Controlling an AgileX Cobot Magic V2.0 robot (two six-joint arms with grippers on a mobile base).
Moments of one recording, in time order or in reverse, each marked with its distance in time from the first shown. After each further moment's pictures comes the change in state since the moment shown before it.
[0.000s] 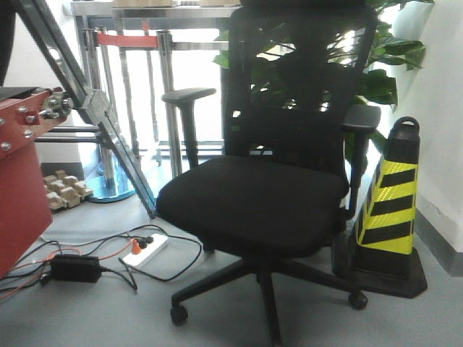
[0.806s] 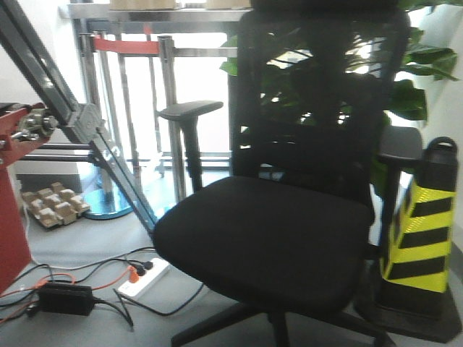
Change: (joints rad) left arm 0.000 0.000 0.000 0.000 0.000 0.000; right arm 0.000 0.000 0.000 0.000 0.000 0.000
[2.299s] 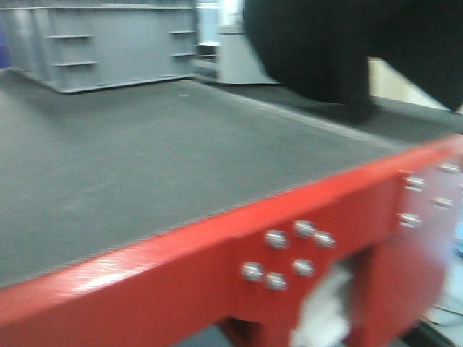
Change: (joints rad) left arm 0.000 0.000 0.000 0.000 0.000 0.000; right arm 0.000 0.000 0.000 0.000 0.000 0.000
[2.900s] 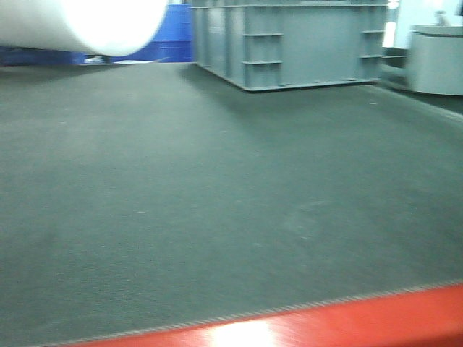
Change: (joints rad) left arm 0.000 0.000 0.000 0.000 0.000 0.000; right arm 0.000 0.000 0.000 0.000 0.000 0.000
